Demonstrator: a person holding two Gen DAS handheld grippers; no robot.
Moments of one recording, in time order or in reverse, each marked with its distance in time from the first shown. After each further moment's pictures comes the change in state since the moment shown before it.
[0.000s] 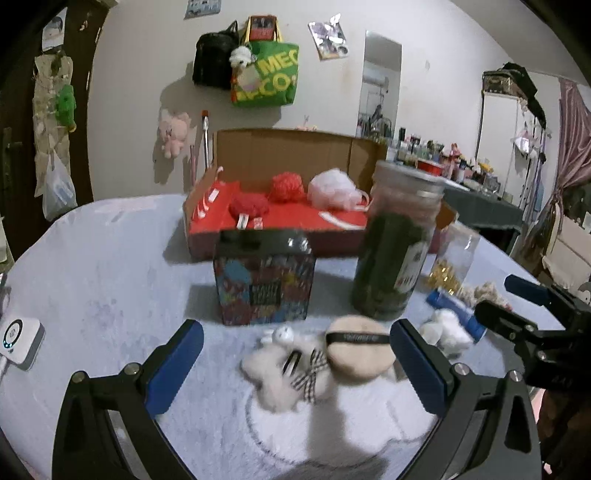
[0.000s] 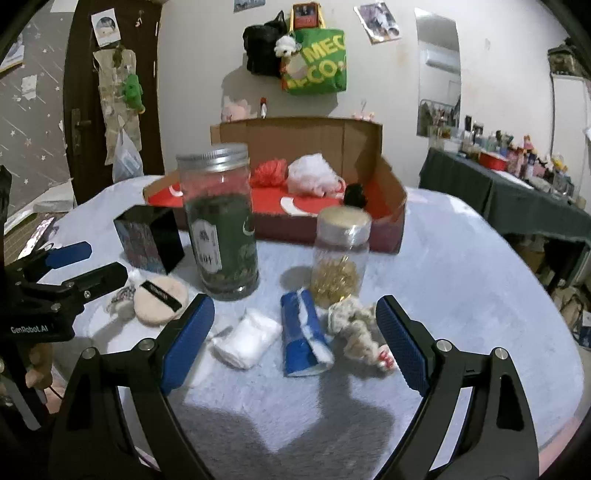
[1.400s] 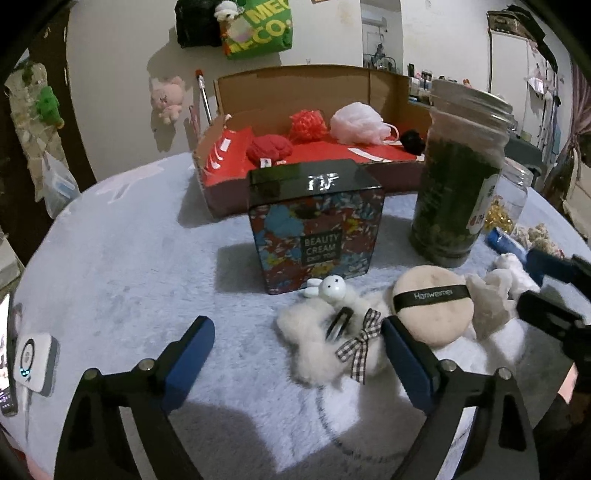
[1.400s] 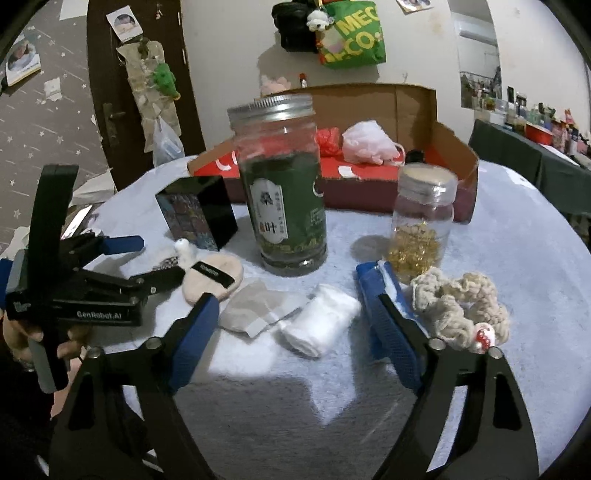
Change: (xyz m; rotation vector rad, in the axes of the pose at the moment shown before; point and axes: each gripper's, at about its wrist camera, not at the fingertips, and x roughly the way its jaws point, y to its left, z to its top) left arm 0.040 0.026 0.003 0.108 0.230 0.073; right arm 0.024 0.022 -0.008 0.022 0.099 0.196
